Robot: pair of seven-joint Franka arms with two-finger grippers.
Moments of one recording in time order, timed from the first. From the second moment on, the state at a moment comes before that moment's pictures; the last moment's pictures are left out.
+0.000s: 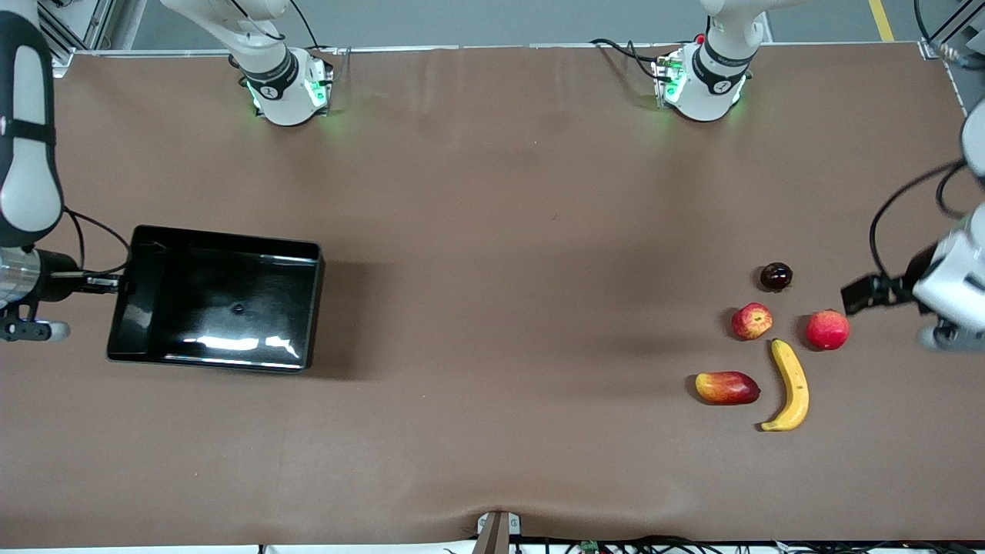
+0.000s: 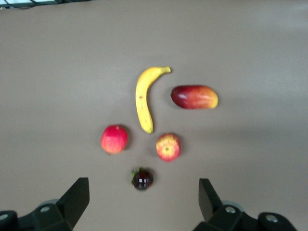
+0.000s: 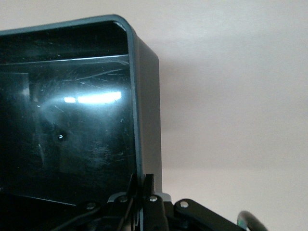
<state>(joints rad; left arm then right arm) 0.22 0.30 -0.35 -1.30 0.22 1.61 -0.11 -0.16 0.36 -0.12 -1.66 0.10 1.81 -0.22</state>
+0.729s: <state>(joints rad) 0.14 0.00 -0.25 -1.54 0.04 1.56 -0.12 -0.34 0.50 -0.11 -1.73 0.10 2.01 -0.42</state>
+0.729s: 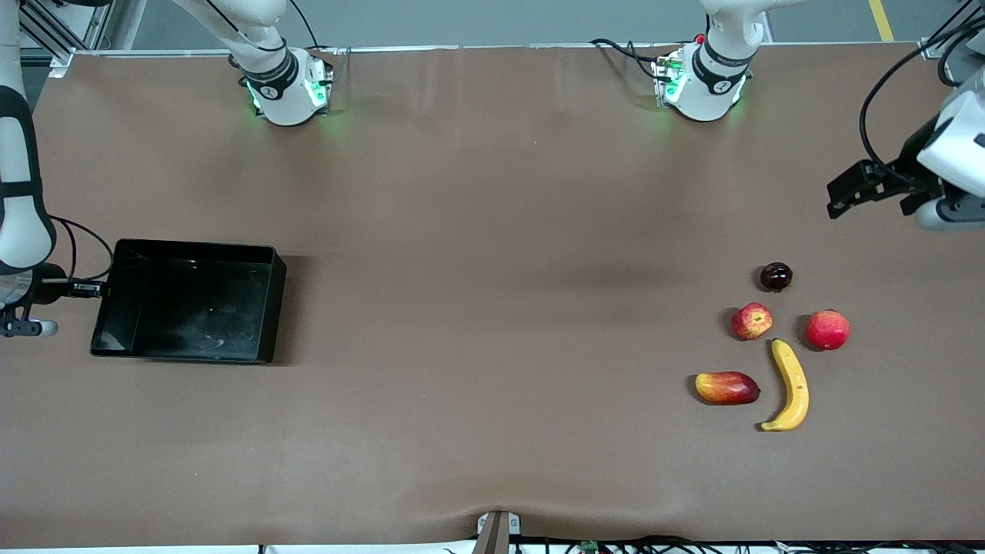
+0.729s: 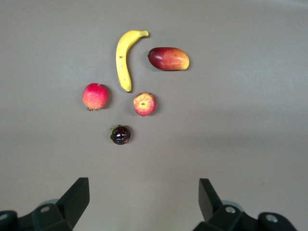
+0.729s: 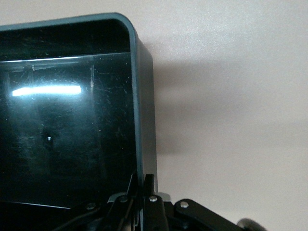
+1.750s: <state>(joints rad) 0.11 -0.03 -0.21 -1.57 0.01 1.51 -0.12 -0.15 0.46 -0.06 -1.13 0.04 1.66 -0.48</state>
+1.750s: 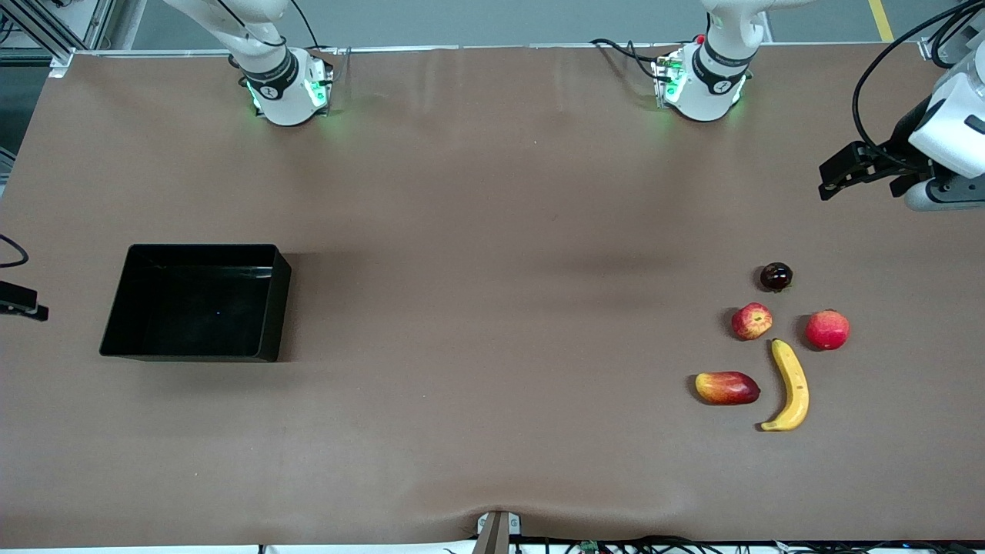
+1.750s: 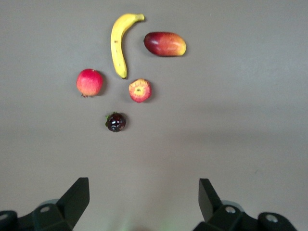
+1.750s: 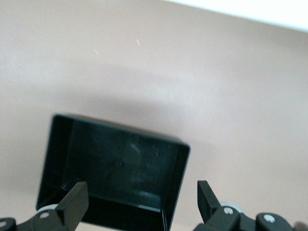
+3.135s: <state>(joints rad) 0.12 -0.01 -0.19 -1.55 0.01 1.51 -0.12 -0.07 0.07 -0.08 -1.46 -0.01 1.51 -0.23</state>
